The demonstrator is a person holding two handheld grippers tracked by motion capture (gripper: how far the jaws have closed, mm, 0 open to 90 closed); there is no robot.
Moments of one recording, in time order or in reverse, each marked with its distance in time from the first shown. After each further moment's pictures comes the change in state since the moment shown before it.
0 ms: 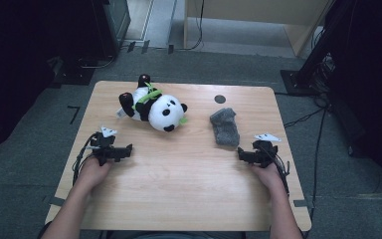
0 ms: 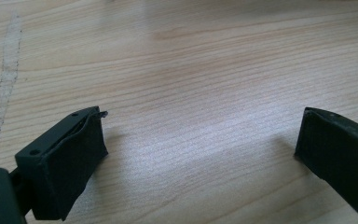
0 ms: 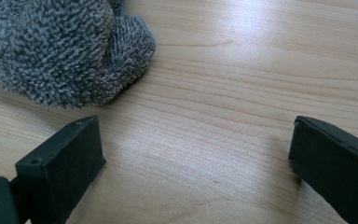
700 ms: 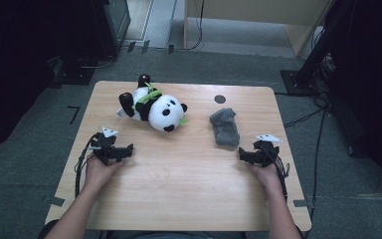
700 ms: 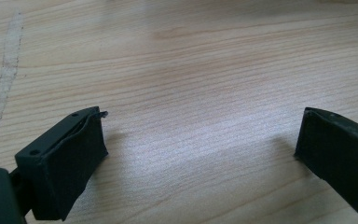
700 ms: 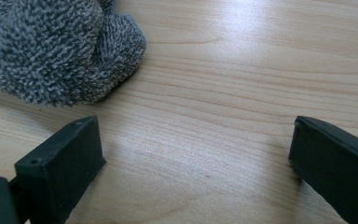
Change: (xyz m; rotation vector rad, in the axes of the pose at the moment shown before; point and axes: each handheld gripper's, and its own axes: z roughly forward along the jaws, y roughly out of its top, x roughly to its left) left arm -0.004 0.000 0.000 -0.001 0.018 -0.020; right arm -0.002 -0.001 -0.001 0.000 -0.018 0.020
